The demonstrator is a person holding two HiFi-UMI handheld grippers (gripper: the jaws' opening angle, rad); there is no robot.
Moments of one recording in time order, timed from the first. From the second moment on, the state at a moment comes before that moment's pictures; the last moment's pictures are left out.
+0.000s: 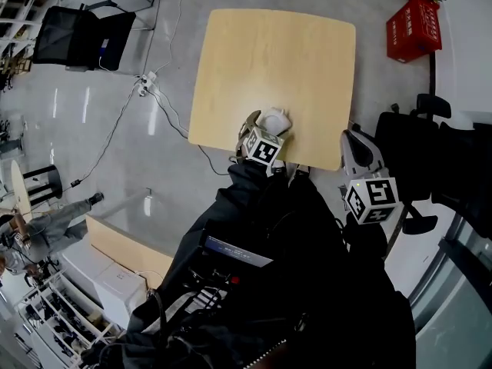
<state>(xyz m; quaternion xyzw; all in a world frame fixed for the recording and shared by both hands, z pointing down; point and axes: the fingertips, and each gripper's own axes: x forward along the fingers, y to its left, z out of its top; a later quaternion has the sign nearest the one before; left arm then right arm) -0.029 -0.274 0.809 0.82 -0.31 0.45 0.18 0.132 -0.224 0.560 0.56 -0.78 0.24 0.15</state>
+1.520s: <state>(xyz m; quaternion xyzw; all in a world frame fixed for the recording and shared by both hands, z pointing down) -0.050 -0.318 0.372 0.88 -0.47 0.01 0.01 0.093 -0.276 0.352 0.55 -0.84 0.03 -0.02</state>
